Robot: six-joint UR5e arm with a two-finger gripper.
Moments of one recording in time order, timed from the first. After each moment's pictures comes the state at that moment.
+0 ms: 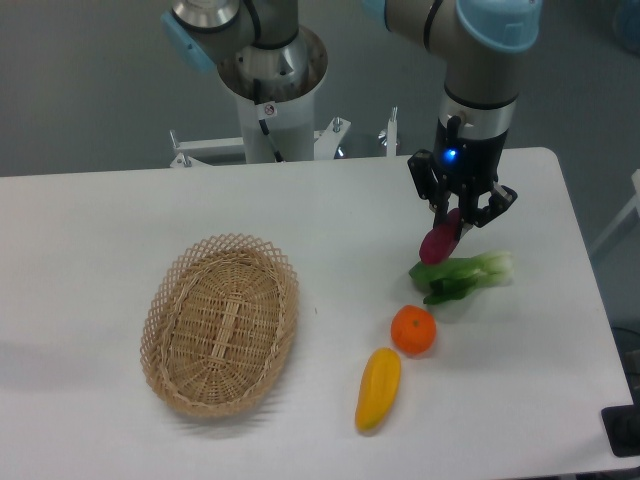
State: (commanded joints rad) arm 2.67 -1.74 -1.54 -1.24 1.44 1.37
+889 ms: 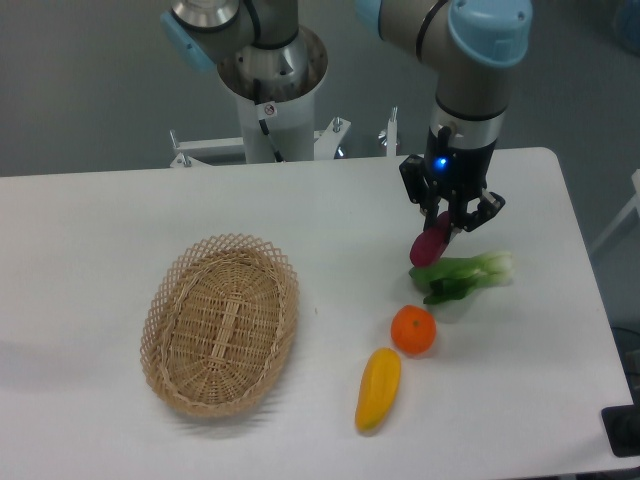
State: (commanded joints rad) arm 2.65 -1.74 -1.60 -1.19 1.45 1.32
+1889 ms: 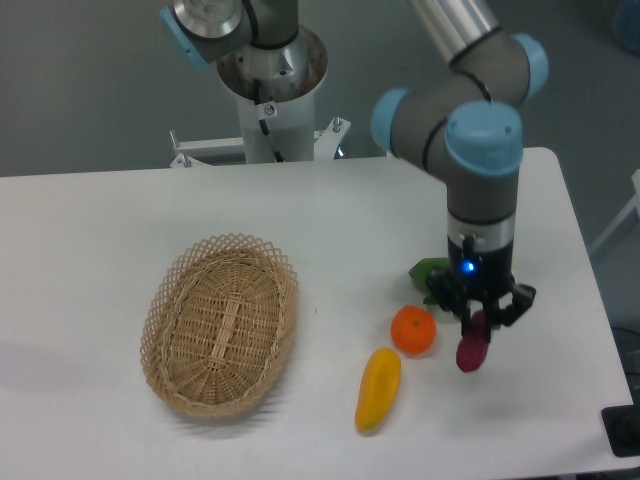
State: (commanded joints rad) arm 2.61 -2.12 -1.52 -0.69 1.48 1.07
